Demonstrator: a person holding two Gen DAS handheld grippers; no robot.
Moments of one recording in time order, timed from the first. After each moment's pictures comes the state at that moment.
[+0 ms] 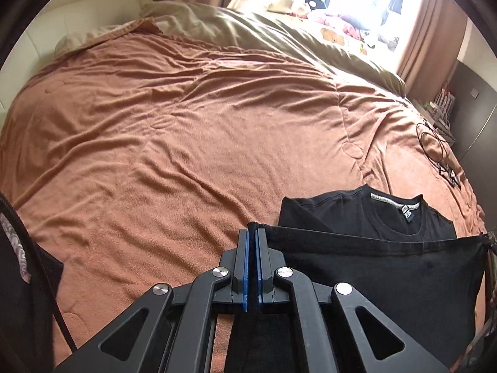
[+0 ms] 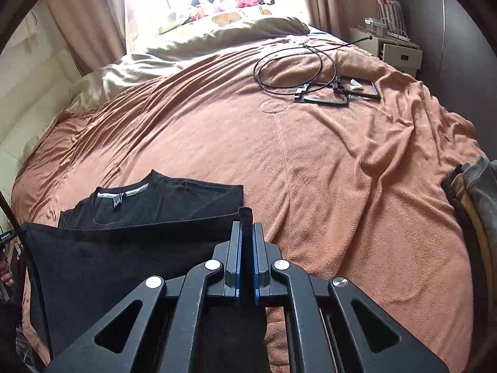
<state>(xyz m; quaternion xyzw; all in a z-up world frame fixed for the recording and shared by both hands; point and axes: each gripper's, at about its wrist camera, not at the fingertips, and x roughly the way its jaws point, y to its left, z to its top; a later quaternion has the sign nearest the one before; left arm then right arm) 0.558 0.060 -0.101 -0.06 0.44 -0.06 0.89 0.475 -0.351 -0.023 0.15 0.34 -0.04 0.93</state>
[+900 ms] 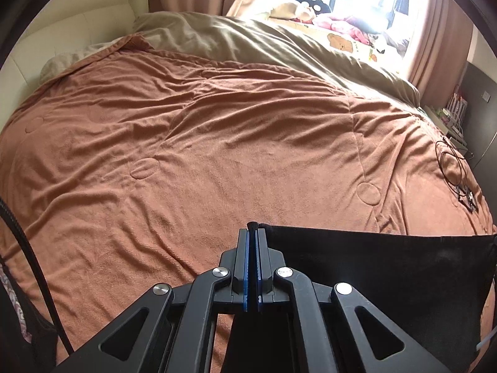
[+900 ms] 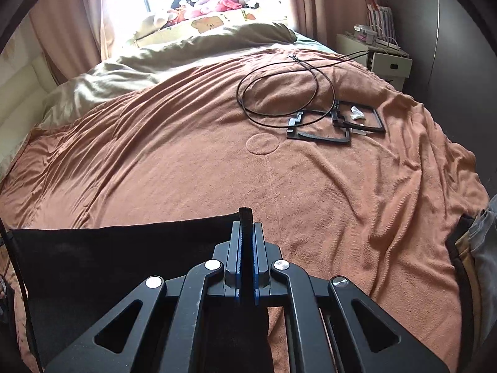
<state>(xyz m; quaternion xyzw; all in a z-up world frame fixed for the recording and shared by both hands) 0.664 0.031 -0.112 -0.04 0.44 -0.03 0.90 0.602 -0.352 -0.028 0.13 0.37 -0.09 0.91</state>
